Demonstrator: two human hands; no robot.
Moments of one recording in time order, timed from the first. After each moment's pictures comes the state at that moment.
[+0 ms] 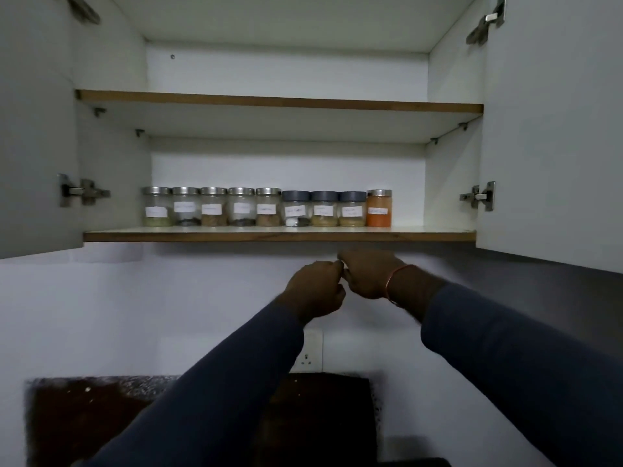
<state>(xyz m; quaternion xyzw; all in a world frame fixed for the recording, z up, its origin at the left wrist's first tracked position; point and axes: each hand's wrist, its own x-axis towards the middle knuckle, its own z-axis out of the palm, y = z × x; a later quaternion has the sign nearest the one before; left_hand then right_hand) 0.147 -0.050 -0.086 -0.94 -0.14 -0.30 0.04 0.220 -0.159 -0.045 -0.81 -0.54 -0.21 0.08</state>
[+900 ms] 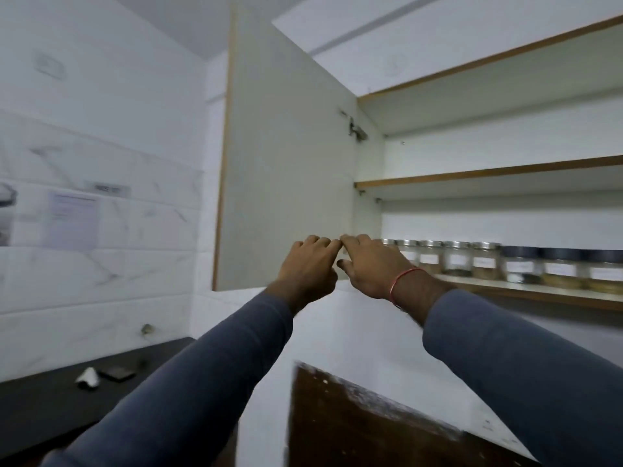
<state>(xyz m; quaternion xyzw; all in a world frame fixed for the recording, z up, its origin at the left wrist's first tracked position) -0.258 -0.059 0.006 -0.77 -0.42 -0.35 0.32 -0.117 -0.102 0.028 -0.57 -0.73 -0.30 0.21</state>
